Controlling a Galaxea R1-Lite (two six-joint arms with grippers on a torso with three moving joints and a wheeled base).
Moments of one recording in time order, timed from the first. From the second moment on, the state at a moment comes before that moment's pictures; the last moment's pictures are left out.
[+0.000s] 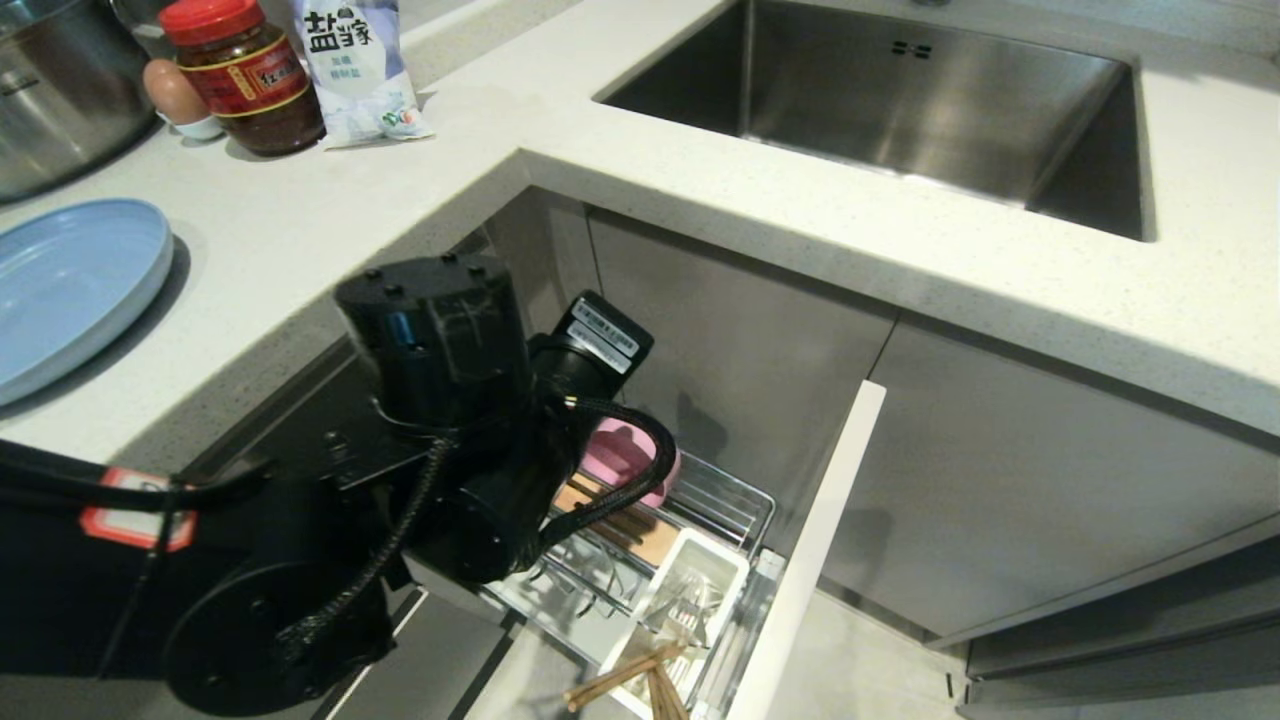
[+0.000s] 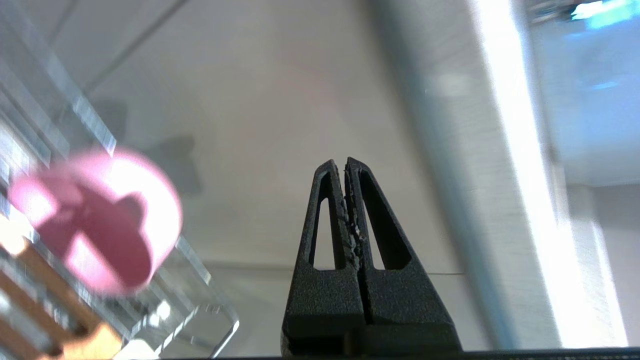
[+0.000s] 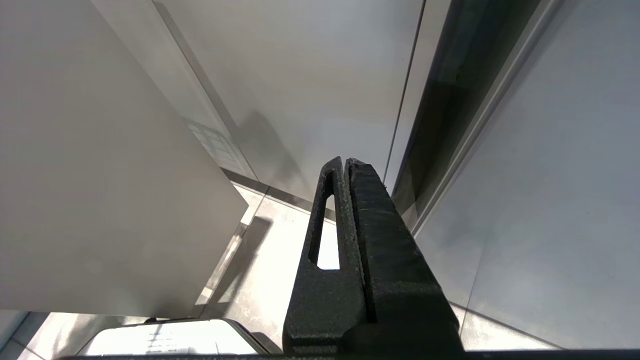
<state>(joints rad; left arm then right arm) -0.87 1.69 -0.90 -0.84 0.65 -0.83 0.00 0.00 0.00 -0.01 -0.05 0.09</state>
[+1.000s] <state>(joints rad) -0.54 1.26 -1.16 -0.19 0.56 -0.09 0.00 0.00 0.00 -0.01 -0.05 0.09</state>
